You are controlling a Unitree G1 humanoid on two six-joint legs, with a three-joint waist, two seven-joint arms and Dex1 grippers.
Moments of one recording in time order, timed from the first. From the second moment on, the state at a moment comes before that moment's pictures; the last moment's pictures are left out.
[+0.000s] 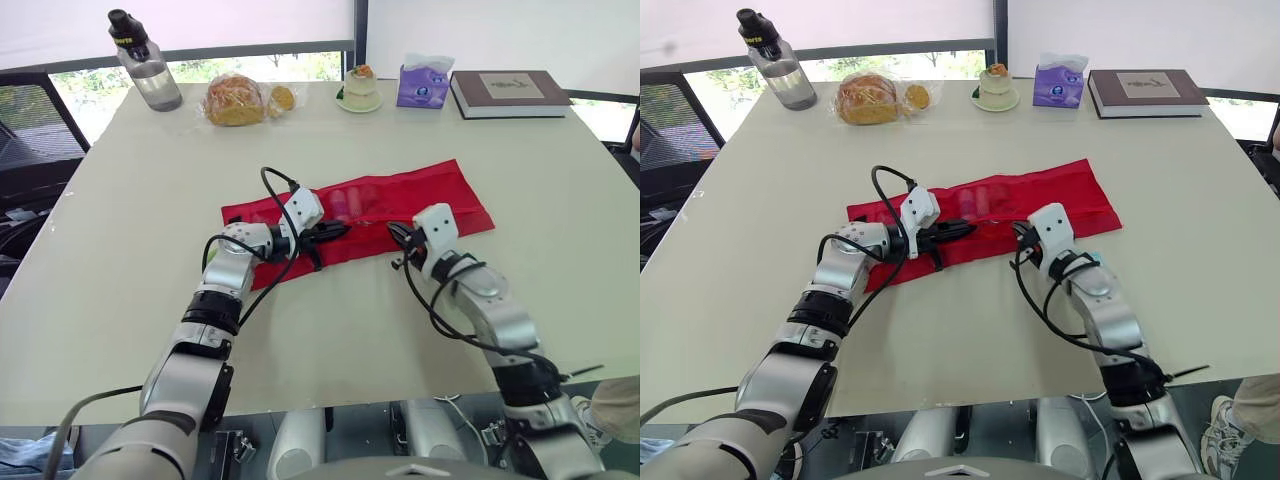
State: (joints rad) left arm -0.69 0.42 -0.11 0.59 -0.14 -0.02 -1.04; right arm -0.27 -0.23 0.15 -0.21 0.13 0.40 0.47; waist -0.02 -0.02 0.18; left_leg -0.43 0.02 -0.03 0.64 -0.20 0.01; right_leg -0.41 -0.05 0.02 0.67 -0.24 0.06
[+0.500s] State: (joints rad) left arm -0.56 0.55 0.00 0.44 -0.20 0.09 -1.02; right arm 0.08 -0.52 -0.24 -0.56 0.50 0.43 0.68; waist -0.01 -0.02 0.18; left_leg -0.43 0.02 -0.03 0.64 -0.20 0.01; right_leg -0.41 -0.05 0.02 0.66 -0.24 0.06
